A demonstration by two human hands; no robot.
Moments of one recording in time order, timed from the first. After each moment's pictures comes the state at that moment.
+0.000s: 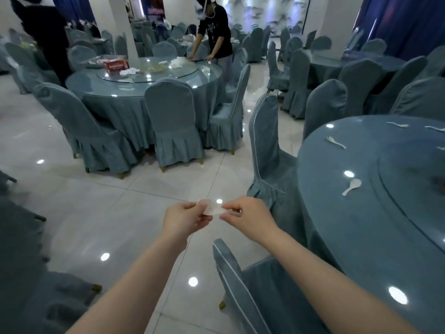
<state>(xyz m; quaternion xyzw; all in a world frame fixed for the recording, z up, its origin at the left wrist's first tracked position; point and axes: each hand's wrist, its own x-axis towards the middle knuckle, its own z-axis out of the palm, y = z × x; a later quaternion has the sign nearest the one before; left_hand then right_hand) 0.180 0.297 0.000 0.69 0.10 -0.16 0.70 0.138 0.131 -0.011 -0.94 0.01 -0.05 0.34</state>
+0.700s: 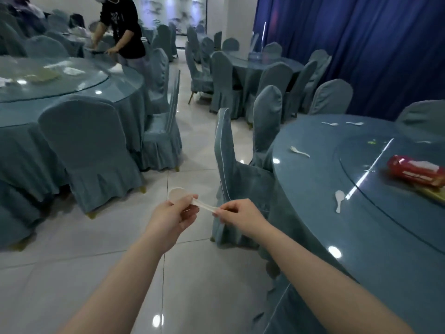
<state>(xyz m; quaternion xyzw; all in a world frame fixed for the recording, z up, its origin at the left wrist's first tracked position) 0.516 0.261 -0.007 0.58 -0.03 -0.38 0.72 0.395 0.115 -0.009 -0.82 0.26 -0.07 0.51</state>
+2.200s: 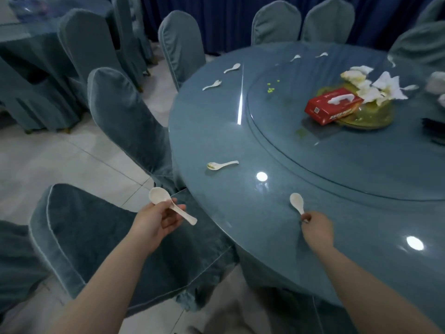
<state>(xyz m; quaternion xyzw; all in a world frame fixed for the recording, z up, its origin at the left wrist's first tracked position) 0.749 -0.312 -0.069 0.64 -0.20 -0.61 0.43 0.371 -0.307 -0.188 -0.44 0.85 -0.16 0.22</state>
